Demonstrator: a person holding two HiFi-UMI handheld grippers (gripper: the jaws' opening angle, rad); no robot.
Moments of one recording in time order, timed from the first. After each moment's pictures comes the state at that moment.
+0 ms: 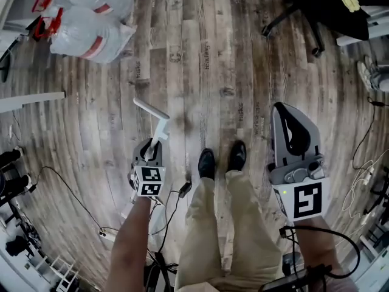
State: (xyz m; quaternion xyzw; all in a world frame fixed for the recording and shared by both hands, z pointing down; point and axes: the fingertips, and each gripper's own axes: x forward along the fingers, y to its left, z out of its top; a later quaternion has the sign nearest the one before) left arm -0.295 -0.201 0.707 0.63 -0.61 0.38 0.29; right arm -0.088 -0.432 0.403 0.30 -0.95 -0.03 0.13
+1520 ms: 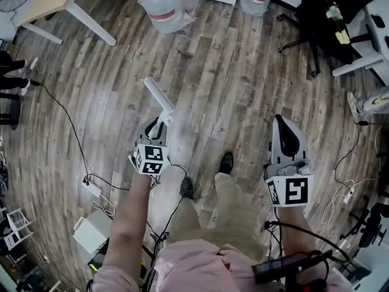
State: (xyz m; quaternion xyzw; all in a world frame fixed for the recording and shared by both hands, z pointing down) left arm -0.262 0.079 0.471 0.58 -0.73 0.29 0.20; right arm -0.031 -0.107 0.212 0.24 -0.96 -0.05 0.11
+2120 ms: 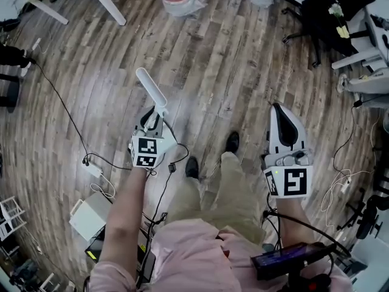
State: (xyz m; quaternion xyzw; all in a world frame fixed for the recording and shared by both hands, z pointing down) left arm -0.255 0.213 0.433 0.59 -0.75 0.24 0.17; right arm -0.038 0.034 0.189 0.22 -0.97 -0.07 0.10
